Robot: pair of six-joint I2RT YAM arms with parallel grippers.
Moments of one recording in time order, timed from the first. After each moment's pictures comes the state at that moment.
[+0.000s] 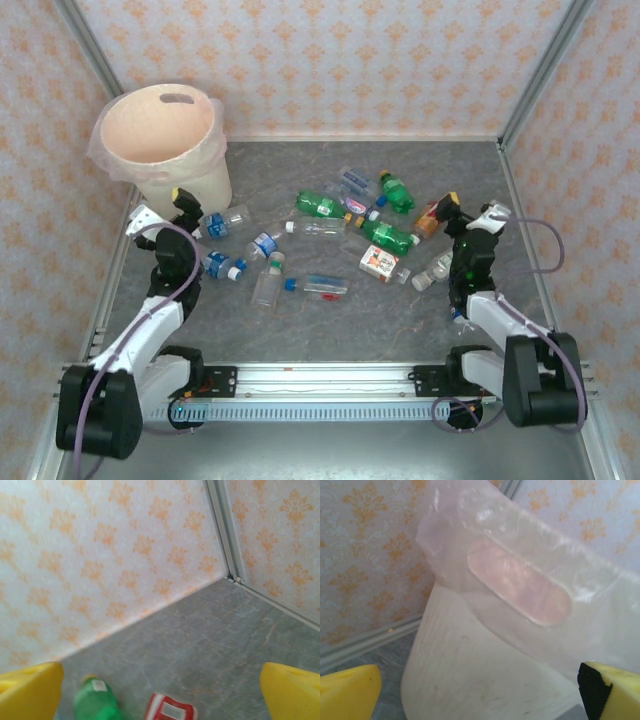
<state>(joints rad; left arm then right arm) -0.06 0.94 0.41 0.47 -0.67 -0.57 0.04 1.09 0.34 0.70 0.29 0.45</state>
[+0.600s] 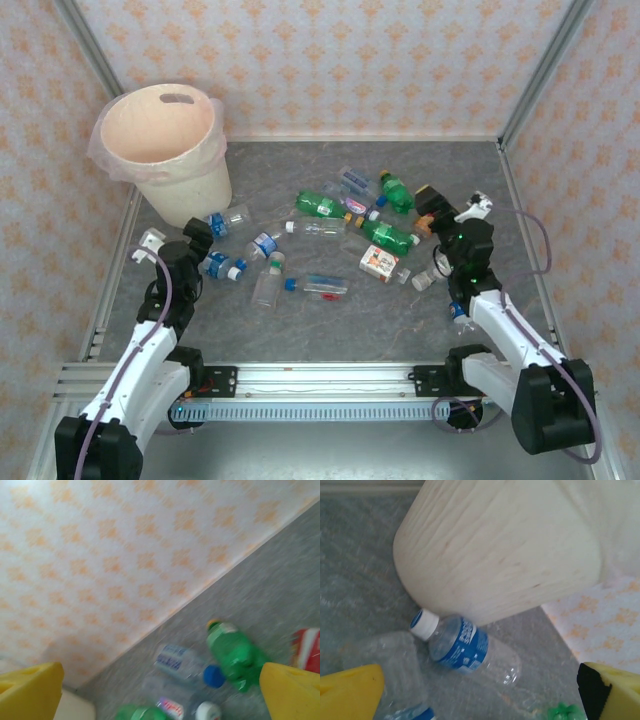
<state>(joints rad) -0.06 0.72 0.36 -0.06 -0.34 -1.00 0.16 0.97 0.45 0.43 -0.02 0.83</state>
